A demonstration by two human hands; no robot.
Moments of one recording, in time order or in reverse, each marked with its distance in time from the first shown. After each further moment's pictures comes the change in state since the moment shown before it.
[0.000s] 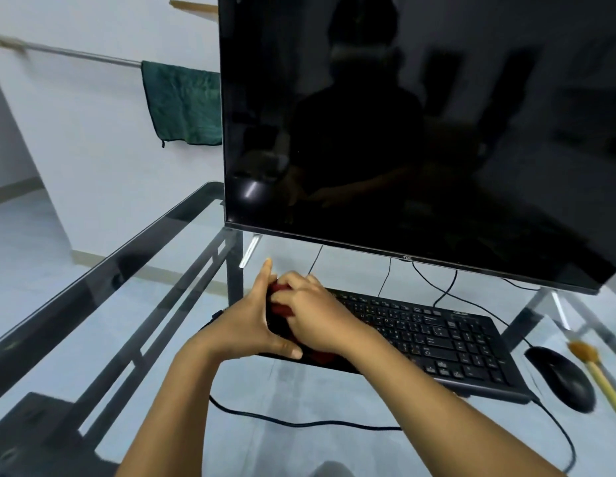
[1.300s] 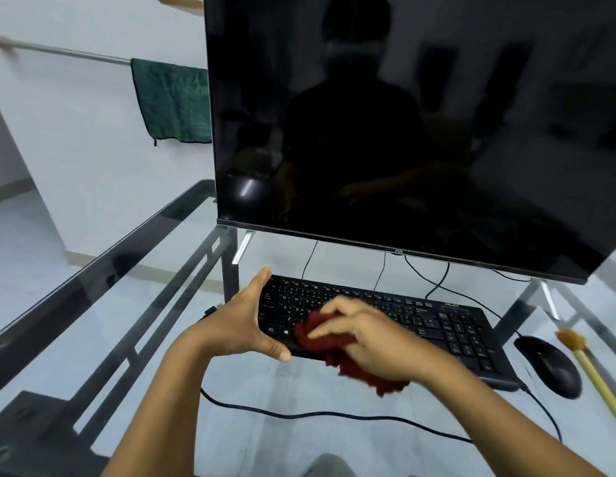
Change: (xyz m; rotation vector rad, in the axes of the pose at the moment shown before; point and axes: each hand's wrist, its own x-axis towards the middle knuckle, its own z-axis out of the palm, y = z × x) left_hand 0.000 -0.003 0.000 0.065 -0.056 -0.060; right_hand -0.080 0.042 -0.029 0.095 -0.096 -0.039
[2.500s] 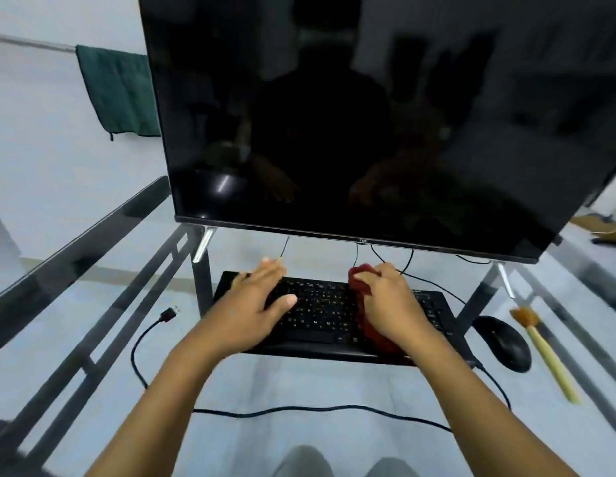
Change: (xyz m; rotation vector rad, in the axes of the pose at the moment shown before) left_hand 0.018 0.054 0.040 0.330 0.210 0.266; right_hand -0.021 0.066 -0.016 -0.156 0.386 0.582
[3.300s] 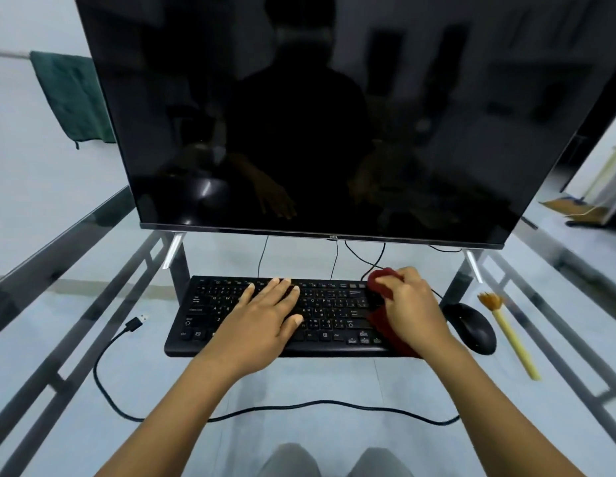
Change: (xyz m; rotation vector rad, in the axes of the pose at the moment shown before) left_hand 0.011 0.033 0.049 0.354 -0.138 0.088; right_hand -0.027 0.064 -0.018 0.013 0.122 0.168
